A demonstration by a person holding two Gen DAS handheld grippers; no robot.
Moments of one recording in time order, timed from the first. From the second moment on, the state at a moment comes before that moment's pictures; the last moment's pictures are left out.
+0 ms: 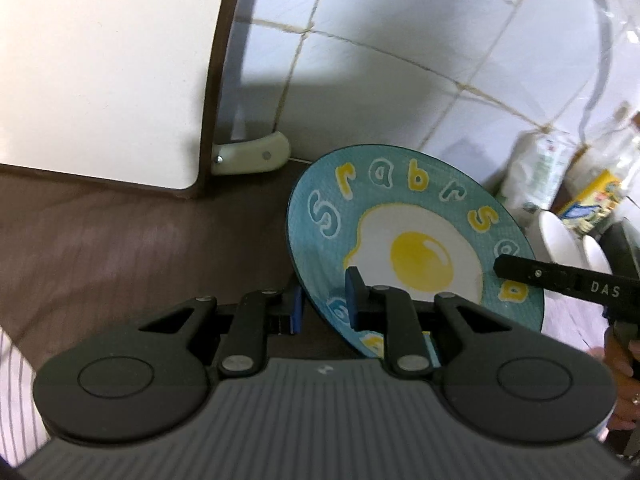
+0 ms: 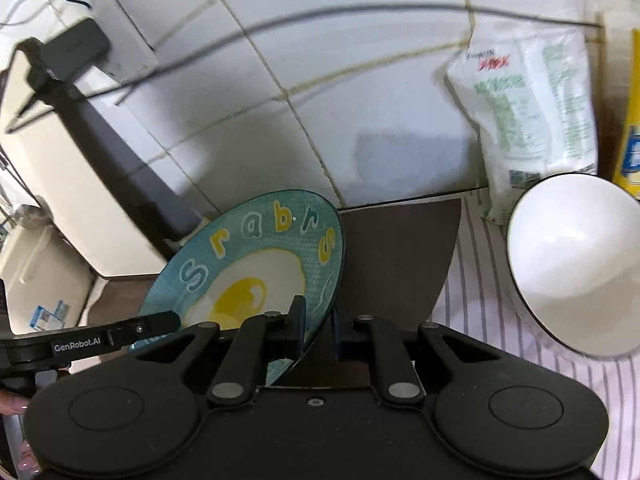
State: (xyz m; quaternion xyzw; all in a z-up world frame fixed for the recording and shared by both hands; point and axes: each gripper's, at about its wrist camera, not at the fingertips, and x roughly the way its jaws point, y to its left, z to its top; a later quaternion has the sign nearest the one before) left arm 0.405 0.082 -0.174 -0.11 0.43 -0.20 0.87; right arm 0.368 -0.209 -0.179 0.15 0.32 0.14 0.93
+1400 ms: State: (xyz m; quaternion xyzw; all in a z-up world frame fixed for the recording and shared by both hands) left arm 0.253 0.050 -0.160 -0.09 0.49 -0.24 0.83; right arm 0.159 -0.247 -0.208 0.19 0.30 0.08 0.93
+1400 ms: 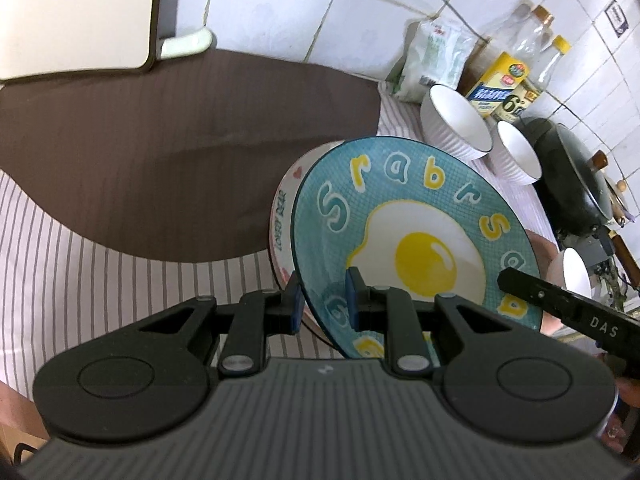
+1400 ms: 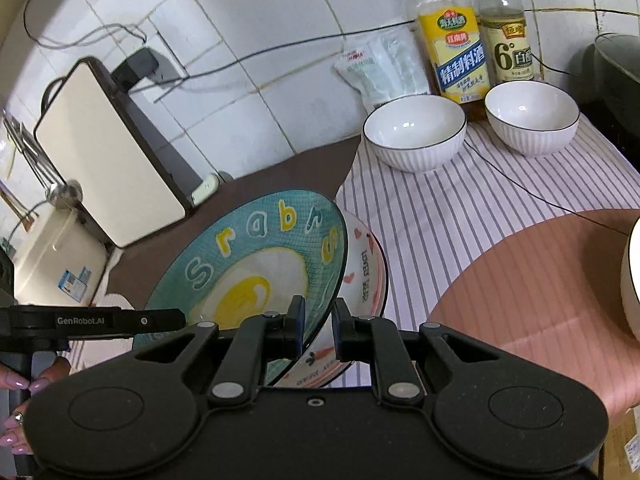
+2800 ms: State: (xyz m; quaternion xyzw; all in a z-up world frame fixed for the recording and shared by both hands) left arm 0.258 0.002 -0.188 -0.01 0.49 -0.11 0.86; right arm 0.189 -0.188 -0.221 -0.05 0.31 -0.02 0.95
